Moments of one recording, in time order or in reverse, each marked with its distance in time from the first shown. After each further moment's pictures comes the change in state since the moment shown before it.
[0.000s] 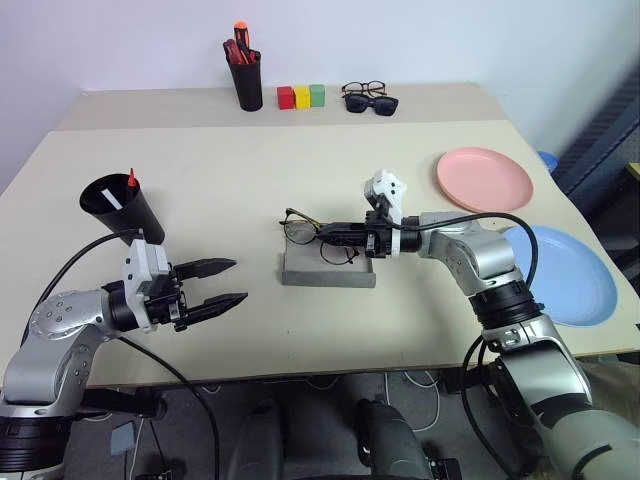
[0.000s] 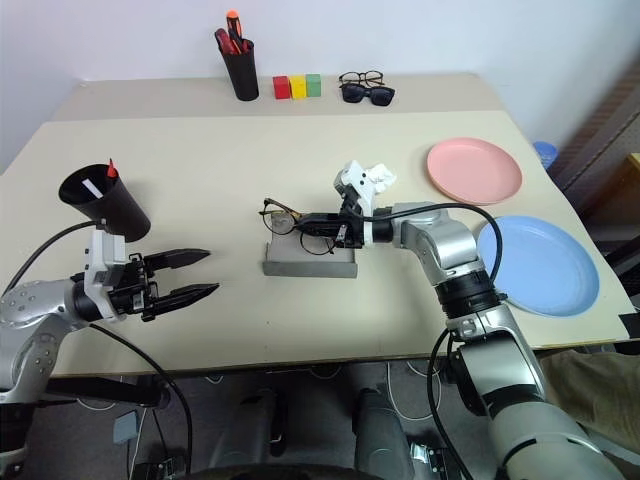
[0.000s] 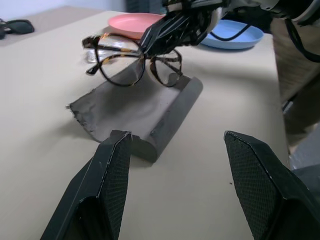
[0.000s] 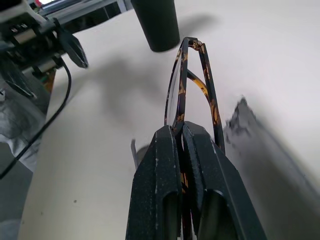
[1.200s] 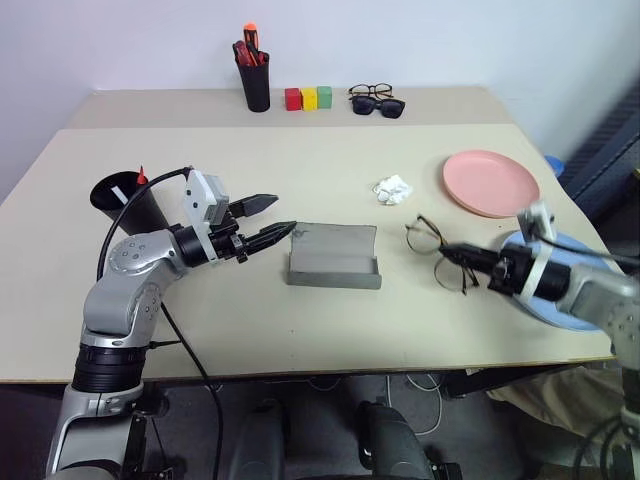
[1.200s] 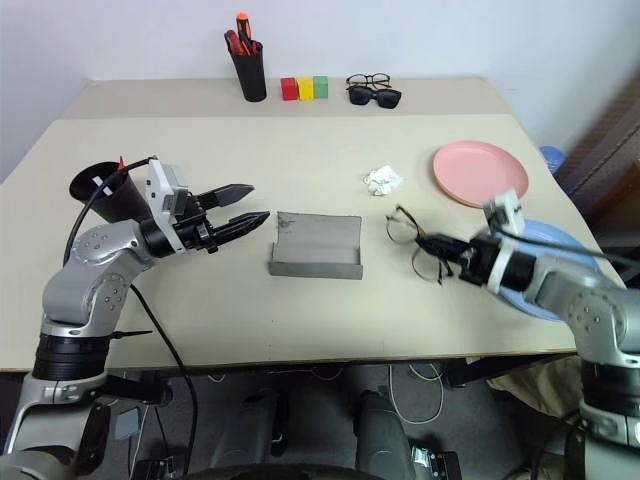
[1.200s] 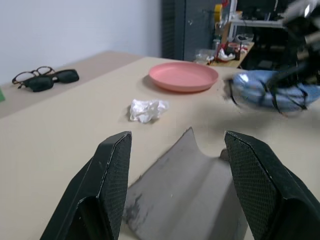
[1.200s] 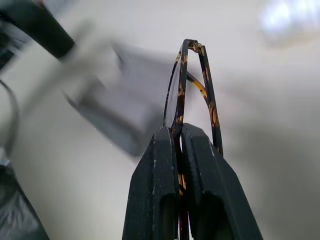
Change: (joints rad) left arm -0.383 -0.235 -0.136 0.062 0.113 0.164 0.259; right arm 0.411 -0.363 -0.504 -0.460 0.452 0.420 -0.321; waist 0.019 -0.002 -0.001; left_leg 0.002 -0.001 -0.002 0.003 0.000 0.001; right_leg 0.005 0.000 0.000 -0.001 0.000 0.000
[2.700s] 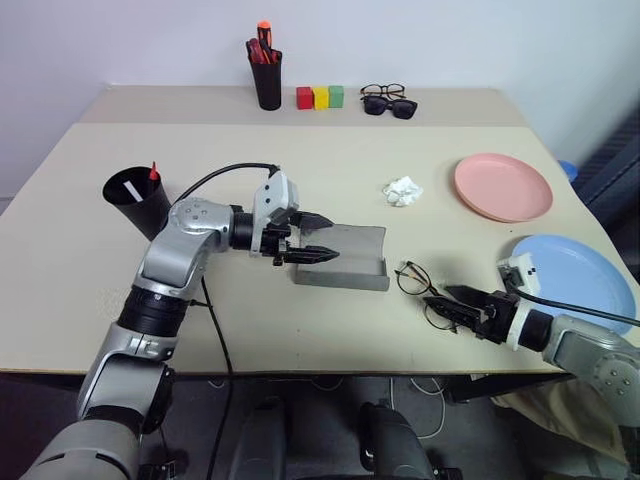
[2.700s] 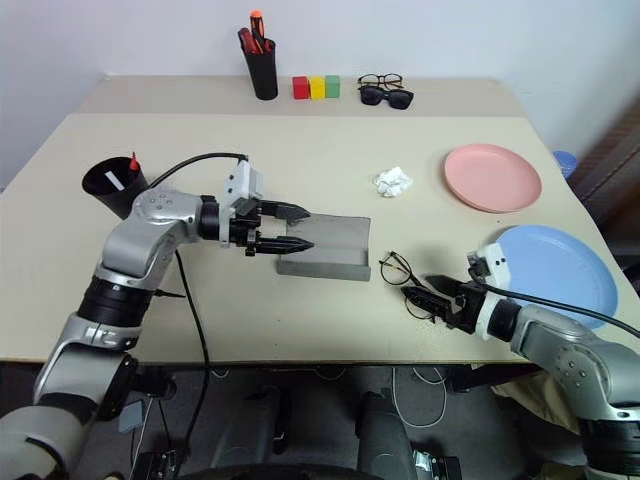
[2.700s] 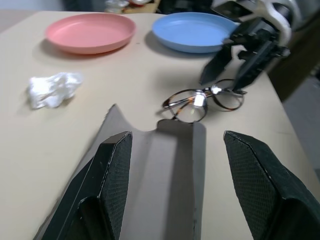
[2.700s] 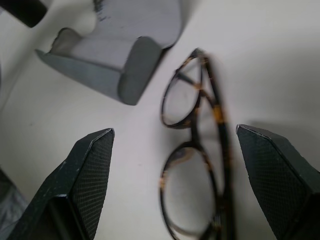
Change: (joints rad) left arm -0.264 -0.017 -0.236 0.213 0.192 0.049 -0.319; right arm 0.387 0.006 0.067 -0.069 0.014 -0.126 -0.120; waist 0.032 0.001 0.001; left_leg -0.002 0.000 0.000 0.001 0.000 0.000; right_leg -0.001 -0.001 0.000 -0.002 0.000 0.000
